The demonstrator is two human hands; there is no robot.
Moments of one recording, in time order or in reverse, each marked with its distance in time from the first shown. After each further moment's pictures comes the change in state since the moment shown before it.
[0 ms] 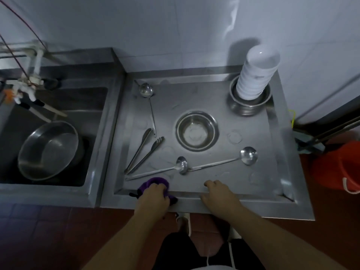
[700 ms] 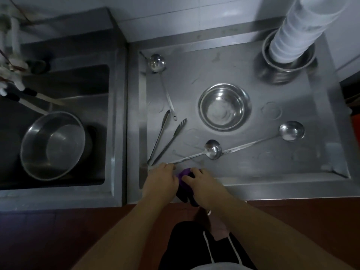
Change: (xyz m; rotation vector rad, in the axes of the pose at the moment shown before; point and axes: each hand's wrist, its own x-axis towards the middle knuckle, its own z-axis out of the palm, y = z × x) left_hand 0.058 -0.094 -0.037 0.021 0.046 0.142; right_hand 0.070 -0.132 0.101 -0.243 -0.086 -0.303
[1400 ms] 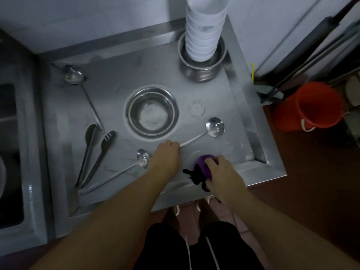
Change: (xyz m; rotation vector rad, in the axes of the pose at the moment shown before) left_hand 0.094 0.234 0.066 0.187 -0.083 0.325; right_hand -0.142 0.213 -0.032 0.184 0.284 0.474
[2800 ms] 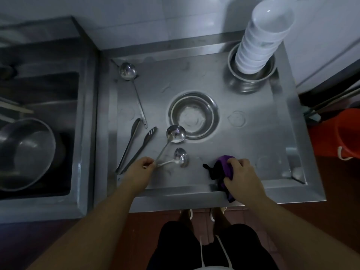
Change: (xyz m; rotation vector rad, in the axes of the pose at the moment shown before) left_hand -0.106 -0.177 -0.016 -0.752 0.182 -0.509; right_hand 0.020 -0.057 -0.003 0.134 0.069 0.057
